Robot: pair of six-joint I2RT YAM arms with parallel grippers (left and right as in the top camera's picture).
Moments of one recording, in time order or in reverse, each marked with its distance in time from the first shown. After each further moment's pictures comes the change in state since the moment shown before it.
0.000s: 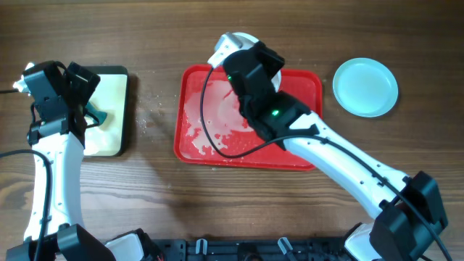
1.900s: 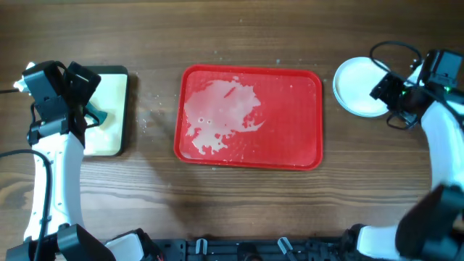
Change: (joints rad) left arm 0.000 0.000 0.000 -0.001 0.014 0.000; right arm -1.046 -0.137 -0.148 -0.581 -0.933 1.118
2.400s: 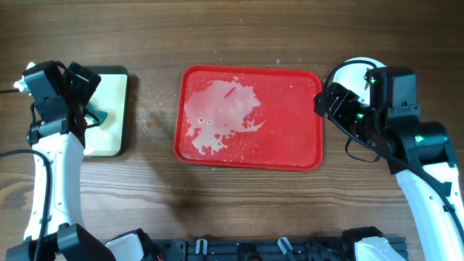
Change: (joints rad) left arm 0.000 0.001 0.000 0.000 0.000 0.000; right arm 0.444 -0.378 0.002 -0.236 -0.001 0.361
